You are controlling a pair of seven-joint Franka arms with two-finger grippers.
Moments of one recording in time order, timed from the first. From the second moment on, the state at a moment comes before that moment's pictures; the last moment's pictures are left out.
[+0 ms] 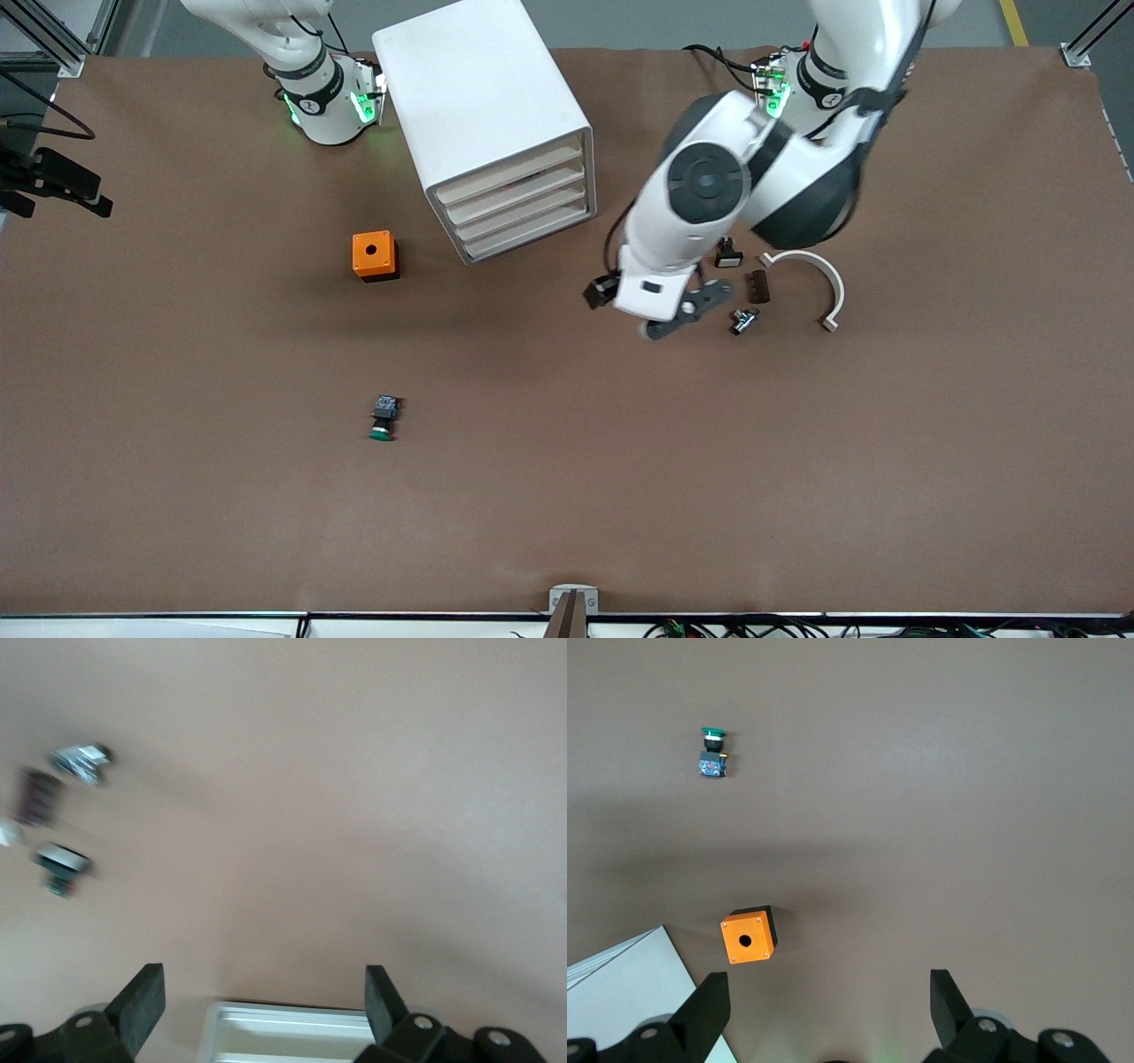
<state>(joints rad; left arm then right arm) -0.46 0.44 -0.18 -1.34 -0.09 1.70 -1.07 0.00 -0.08 -0.10 -1.62 0.01 1.50 -0.08</state>
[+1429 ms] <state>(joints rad) -0.04 0.02 0.03 -1.53 -0.04 1.50 -0.10 -0.01 -0.08 -0.11 -1.62 0.00 1.52 -0.05</state>
